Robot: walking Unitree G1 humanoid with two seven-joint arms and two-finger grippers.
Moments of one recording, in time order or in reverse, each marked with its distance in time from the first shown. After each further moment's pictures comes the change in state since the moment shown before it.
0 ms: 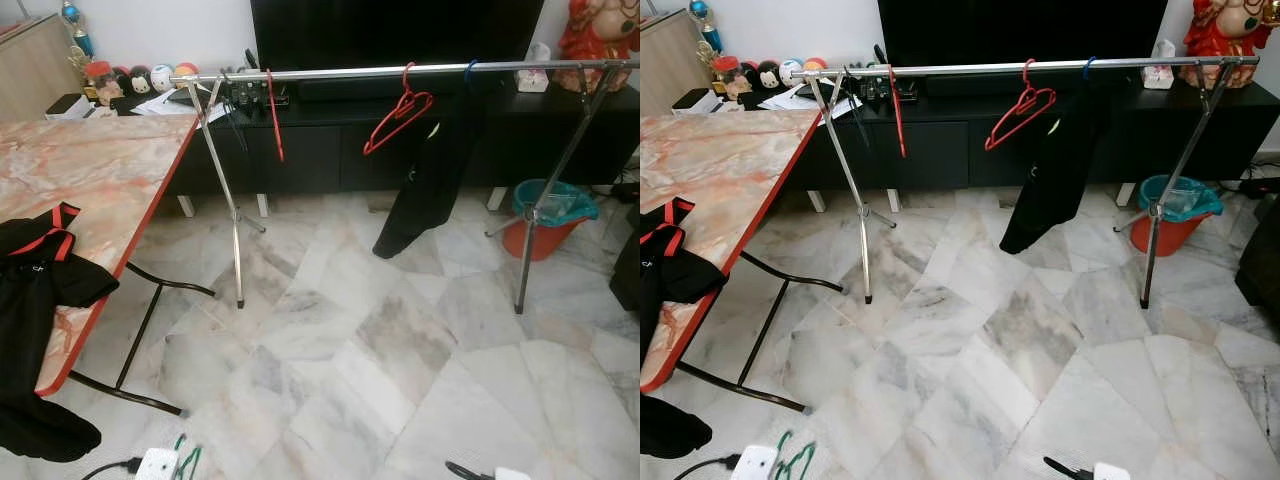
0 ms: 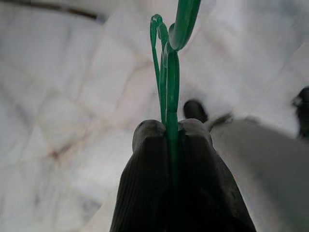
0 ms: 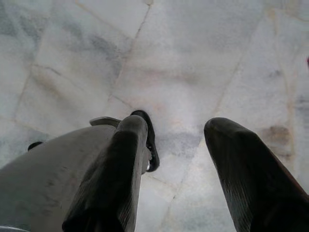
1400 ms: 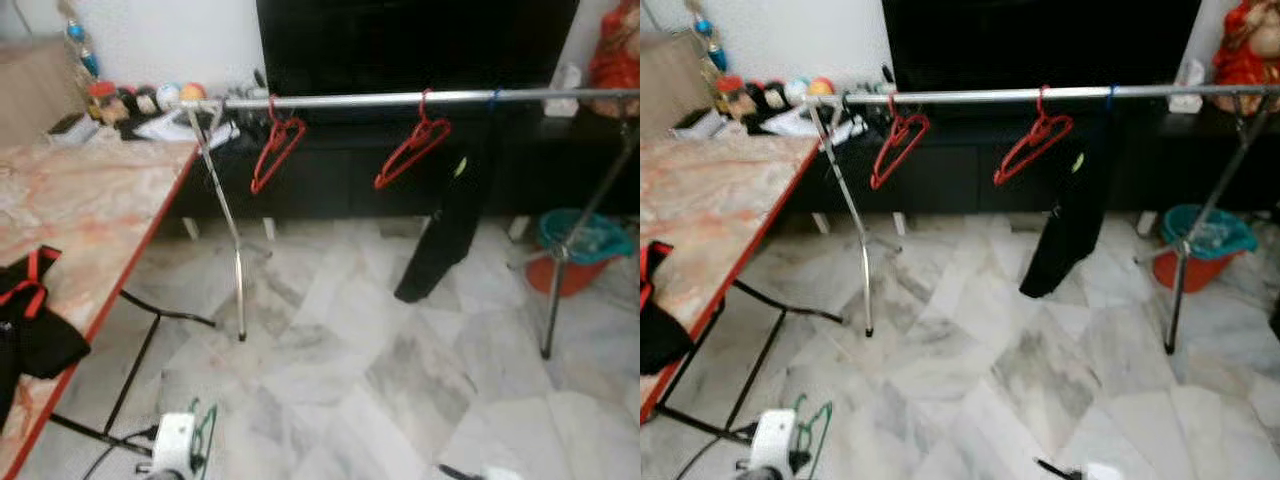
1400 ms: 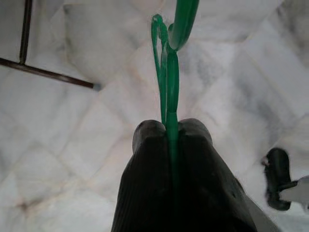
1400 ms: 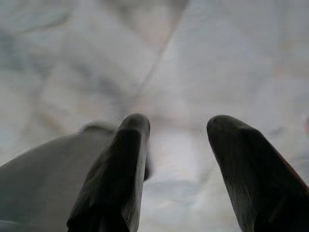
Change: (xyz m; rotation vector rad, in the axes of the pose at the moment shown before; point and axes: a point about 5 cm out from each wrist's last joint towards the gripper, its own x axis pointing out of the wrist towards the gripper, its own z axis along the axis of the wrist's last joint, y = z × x) left arm 0.008 -0.015 0.029 -0.153 -0.076 0.042; right arm 0.000 -0.008 0.004 -0.069 0.003 -0.028
